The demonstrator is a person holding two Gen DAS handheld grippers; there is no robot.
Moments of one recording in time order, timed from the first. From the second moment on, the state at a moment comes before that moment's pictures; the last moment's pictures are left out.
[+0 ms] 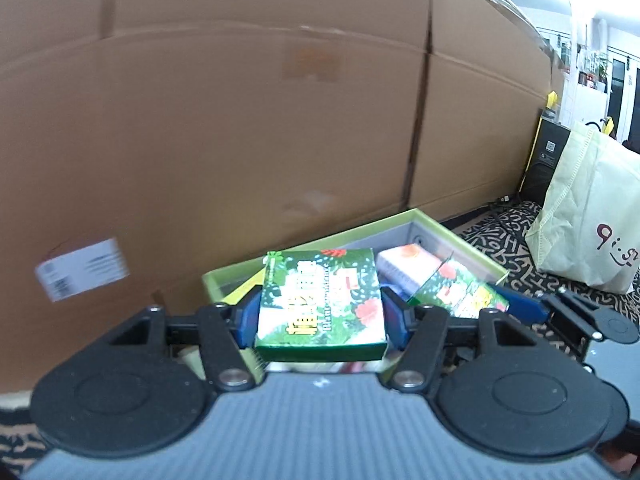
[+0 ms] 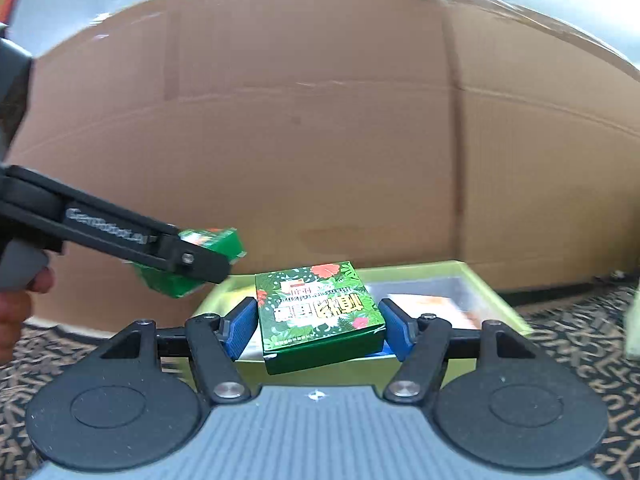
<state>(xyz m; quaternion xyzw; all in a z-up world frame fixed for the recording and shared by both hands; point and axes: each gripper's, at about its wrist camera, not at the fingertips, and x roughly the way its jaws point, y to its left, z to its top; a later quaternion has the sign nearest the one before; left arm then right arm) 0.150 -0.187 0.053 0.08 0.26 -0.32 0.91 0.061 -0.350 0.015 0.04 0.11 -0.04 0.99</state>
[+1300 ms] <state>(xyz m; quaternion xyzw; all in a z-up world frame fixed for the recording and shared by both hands) 0.162 -0.231 0.026 0.08 0.24 -0.29 0.92 0.096 -0.407 0.002 -0.02 0.11 -0.14 0.98</state>
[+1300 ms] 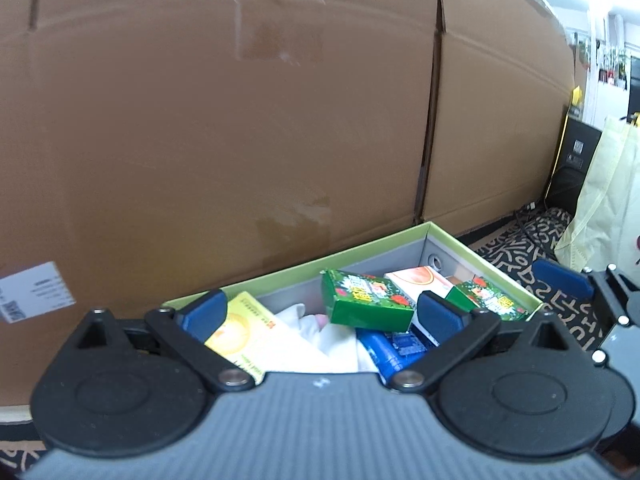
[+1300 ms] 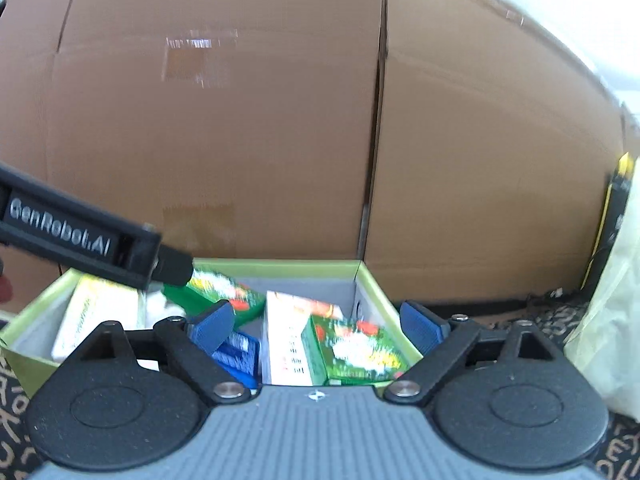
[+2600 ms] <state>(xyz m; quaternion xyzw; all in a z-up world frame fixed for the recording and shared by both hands) 0.140 0.021 -0.014 -0.04 0.26 -0.13 0.95 0.106 -0.181 -0.037 -0.06 0.16 0.04 0.98</state>
